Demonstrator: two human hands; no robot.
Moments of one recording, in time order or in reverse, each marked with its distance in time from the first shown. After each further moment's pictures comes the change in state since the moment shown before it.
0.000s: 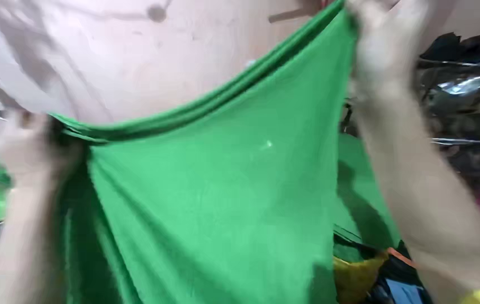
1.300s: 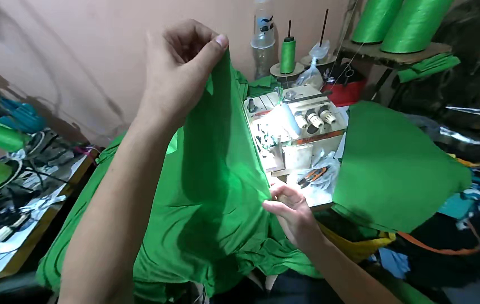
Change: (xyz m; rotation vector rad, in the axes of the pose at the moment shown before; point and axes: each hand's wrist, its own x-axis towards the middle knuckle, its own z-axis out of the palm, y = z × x) left_hand 0.011 0.250 0.024 -1.083 -0.256 0.116; right_hand -0.288 0.098 0.000 0.612 -0.378 0.601
